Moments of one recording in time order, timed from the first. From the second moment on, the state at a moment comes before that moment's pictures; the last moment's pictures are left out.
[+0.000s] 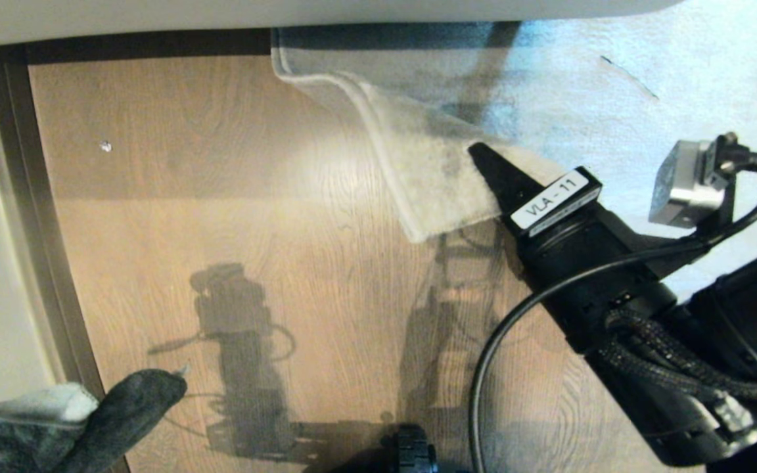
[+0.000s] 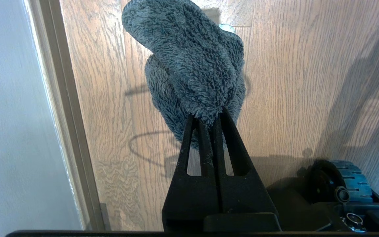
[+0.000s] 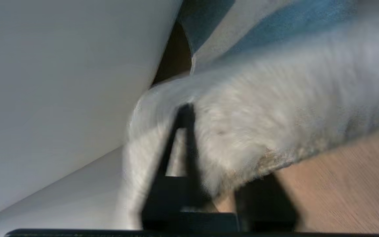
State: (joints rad) left arm 0.00 0.00 0.00 -0.02 0.00 -0.04; right arm 1.00 1.67 -0.68 -1.52 -0.46 0.69
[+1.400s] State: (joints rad) left arm 0.00 0.00 0.00 -0.02 0.00 -0.04; right arm 1.10 1.74 -0.48 -1.52 -0.51 0.89
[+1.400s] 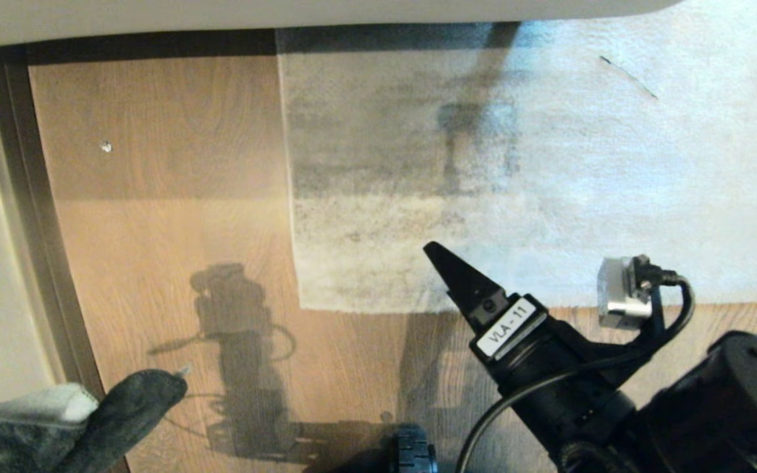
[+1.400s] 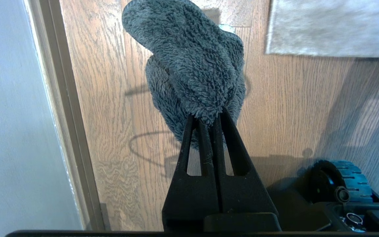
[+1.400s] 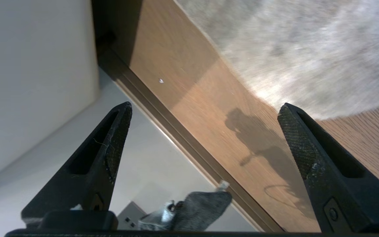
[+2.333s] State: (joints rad) left arm 0.00 0.00 0.00 -0.01 0.00 -0.04; right arm 1.11 1.91 -0.44 -1.52 -0.51 0.91
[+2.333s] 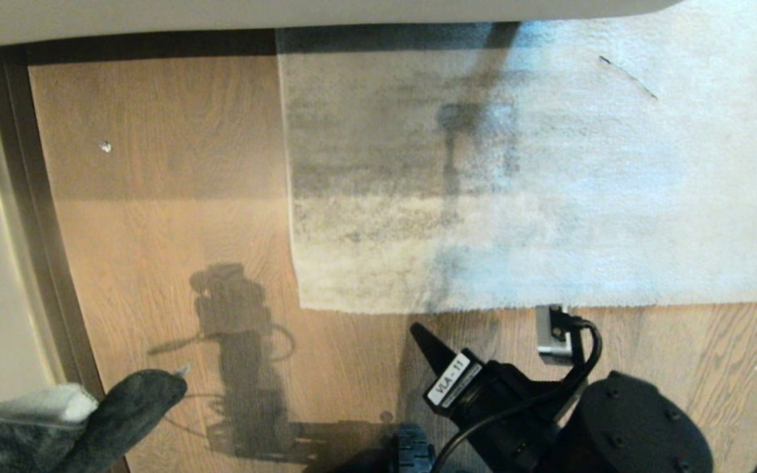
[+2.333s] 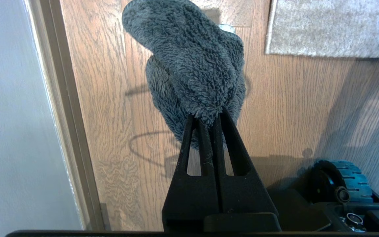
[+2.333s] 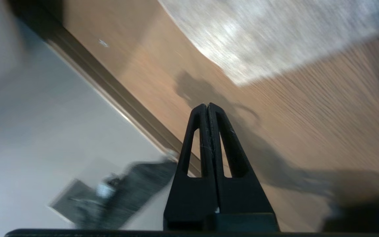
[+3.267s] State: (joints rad) left arm 0.00 0.00 0.00 -0.01 0.00 -0.04; right arm 1.13 1.98 -0.42 -1.52 -0.51 0.75
